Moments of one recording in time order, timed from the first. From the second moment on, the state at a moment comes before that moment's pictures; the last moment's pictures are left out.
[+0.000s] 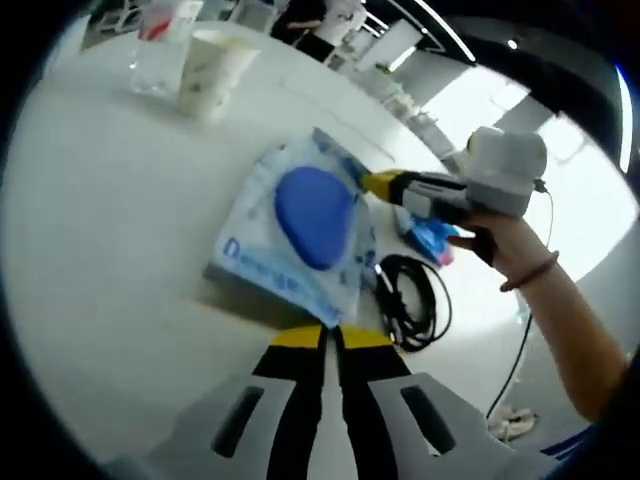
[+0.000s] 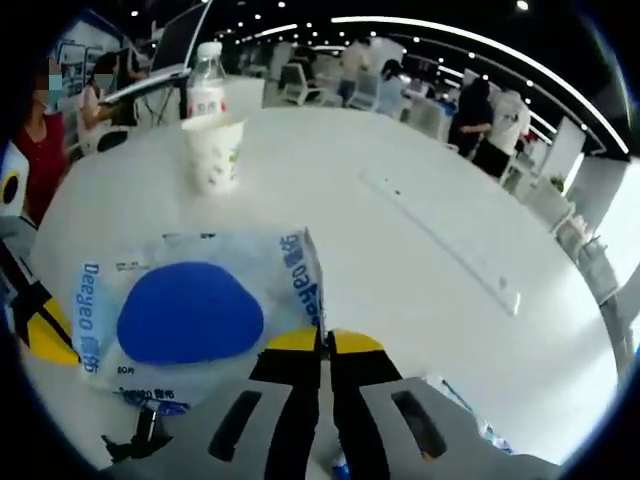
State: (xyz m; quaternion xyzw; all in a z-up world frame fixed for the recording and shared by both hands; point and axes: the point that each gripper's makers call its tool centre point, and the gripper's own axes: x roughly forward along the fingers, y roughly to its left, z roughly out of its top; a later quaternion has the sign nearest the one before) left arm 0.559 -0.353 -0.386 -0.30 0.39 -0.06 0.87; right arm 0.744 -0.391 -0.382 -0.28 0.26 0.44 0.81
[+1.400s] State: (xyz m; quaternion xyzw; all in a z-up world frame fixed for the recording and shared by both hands) left arm 0.595 -0.272 -0.337 -0.25 0.36 -0.07 0.89; right arm 0.701 -0.434 -0.318 -0.27 0.26 0.41 0.83
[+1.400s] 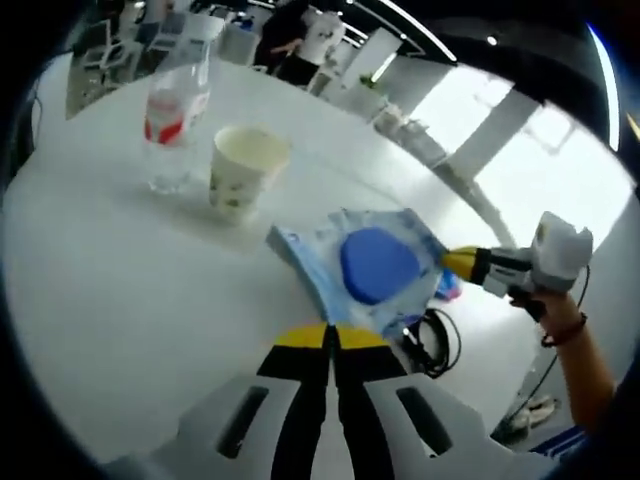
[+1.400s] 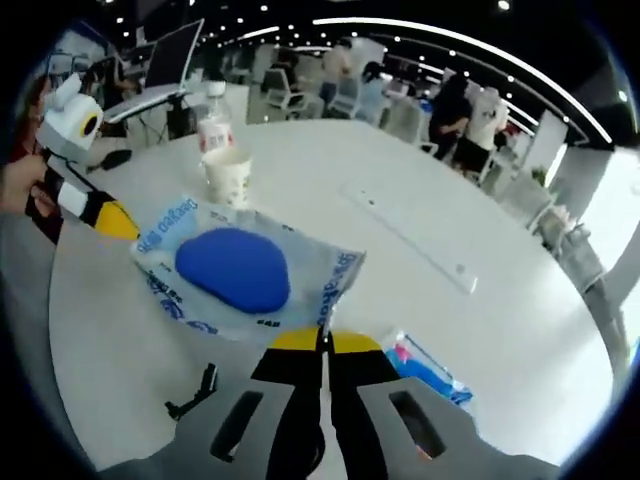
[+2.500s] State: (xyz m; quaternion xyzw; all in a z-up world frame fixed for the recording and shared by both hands) left arm 0.648 -0.254 -0.337 -0.22 0.31 -0.05 0.92; right arm 0.692 -0.439 -0.319 -0.15 0.26 0.31 0.90
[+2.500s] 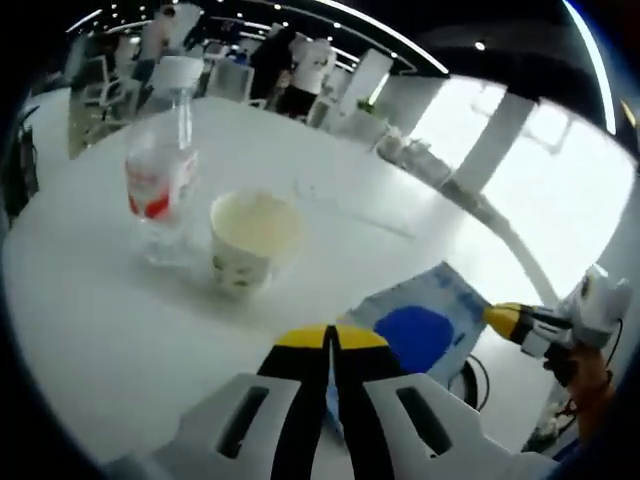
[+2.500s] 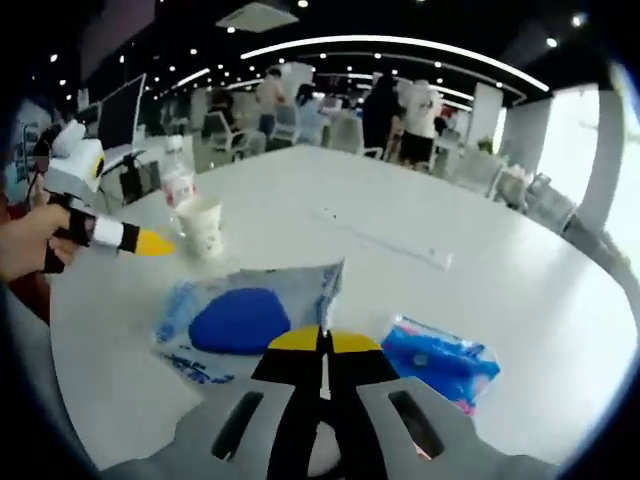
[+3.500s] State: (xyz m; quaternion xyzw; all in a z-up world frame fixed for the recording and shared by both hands) left arm 0.604 -0.268 -0.349 -0.16 0.33 -0.08 0.93; right arm 0.679 -0.452 -0.331 -0.17 0.31 0.27 0.89
